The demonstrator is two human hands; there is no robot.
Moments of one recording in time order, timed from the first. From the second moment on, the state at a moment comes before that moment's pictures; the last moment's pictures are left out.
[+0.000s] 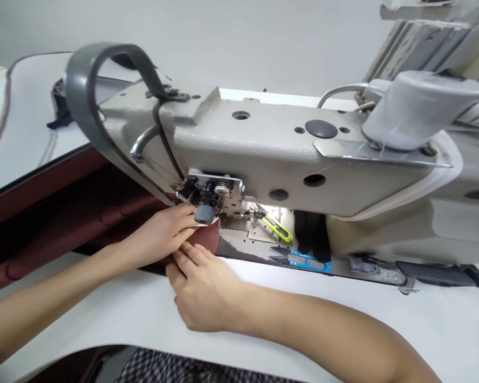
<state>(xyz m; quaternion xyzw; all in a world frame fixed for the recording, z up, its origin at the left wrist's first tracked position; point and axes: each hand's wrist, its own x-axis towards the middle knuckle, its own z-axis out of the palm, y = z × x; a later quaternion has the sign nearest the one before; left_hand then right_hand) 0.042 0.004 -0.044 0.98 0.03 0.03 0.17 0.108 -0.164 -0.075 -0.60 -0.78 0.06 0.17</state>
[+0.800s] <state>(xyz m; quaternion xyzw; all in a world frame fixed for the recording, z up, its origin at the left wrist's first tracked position) 0.036 -0.015 -0.043 0.99 -0.01 -0.03 0.10 0.084 -0.149 -0.094 -0.64 -0.75 0.06 0.15</state>
